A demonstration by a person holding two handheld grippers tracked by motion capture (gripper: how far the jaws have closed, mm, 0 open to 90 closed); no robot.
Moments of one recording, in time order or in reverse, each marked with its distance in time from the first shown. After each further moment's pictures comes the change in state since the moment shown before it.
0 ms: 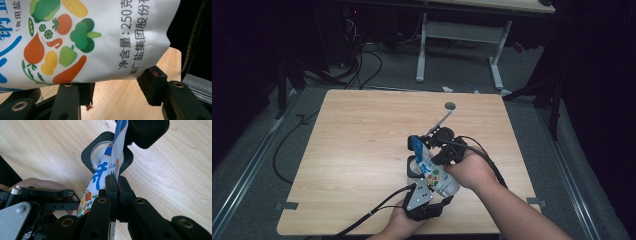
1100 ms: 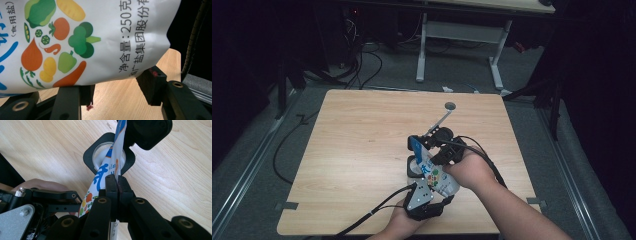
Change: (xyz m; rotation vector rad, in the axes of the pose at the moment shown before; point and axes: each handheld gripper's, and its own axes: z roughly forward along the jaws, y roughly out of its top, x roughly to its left) left arm 0.000 0.001 0.001 -0.006 -0.003 0.004; right arm 0.001 0.001 0.001 -0.002 0.008 -0.005
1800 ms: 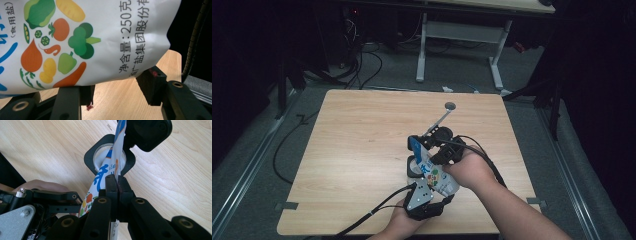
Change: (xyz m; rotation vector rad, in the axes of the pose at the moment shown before) left arm 0.000 0.002 0.000 -0.010 0.008 -0.007; right arm 0.002 0.002 -0.002 -0.002 0.002 0.007
